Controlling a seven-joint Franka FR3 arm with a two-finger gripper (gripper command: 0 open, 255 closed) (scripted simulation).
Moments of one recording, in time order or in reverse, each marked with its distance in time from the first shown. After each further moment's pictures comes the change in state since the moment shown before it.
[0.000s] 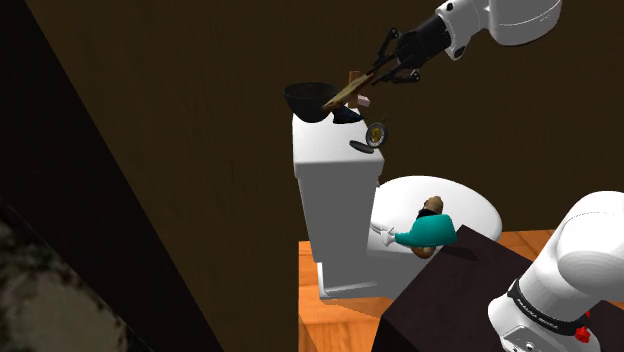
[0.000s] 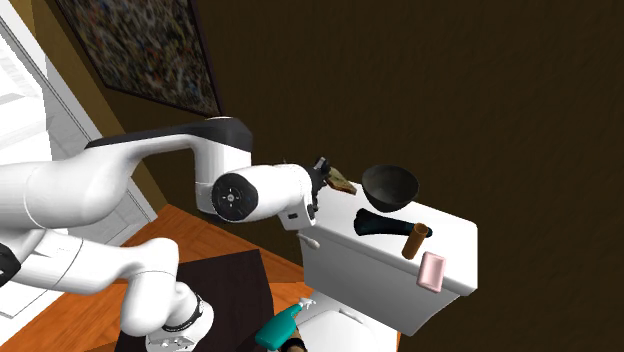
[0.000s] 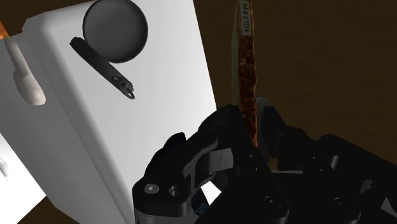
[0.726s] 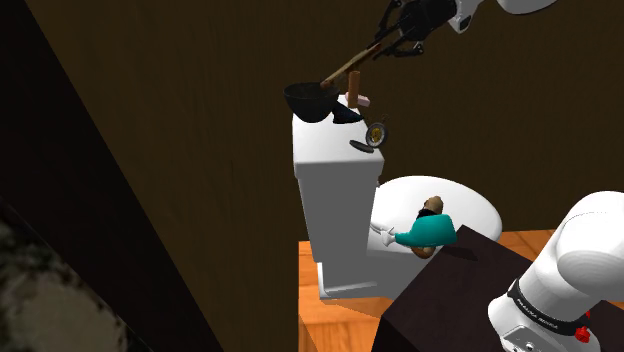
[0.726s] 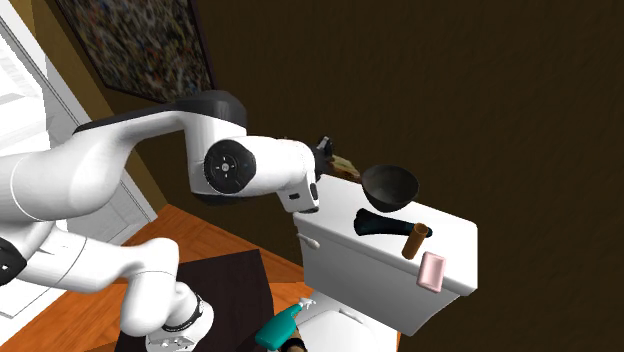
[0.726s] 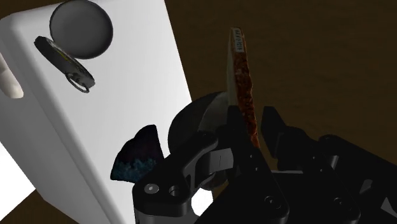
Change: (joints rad) arm -0.010 0.043 0.000 0.159 -0.047 -0.090 0.090
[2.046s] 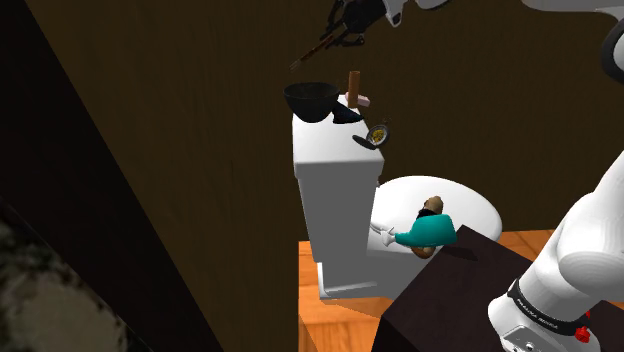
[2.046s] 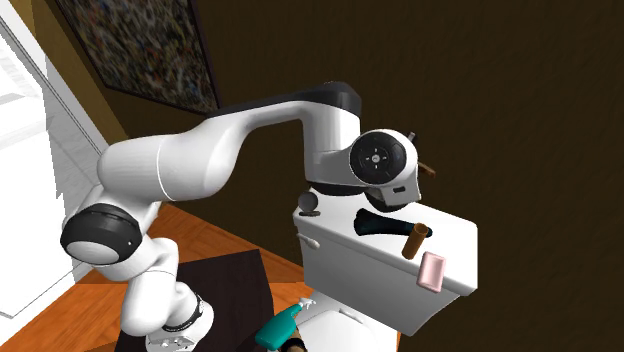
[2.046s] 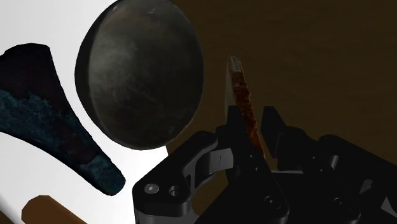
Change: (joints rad) arm 0.025 0.594 -0.077 0.587 0.088 -0.050 -0.055
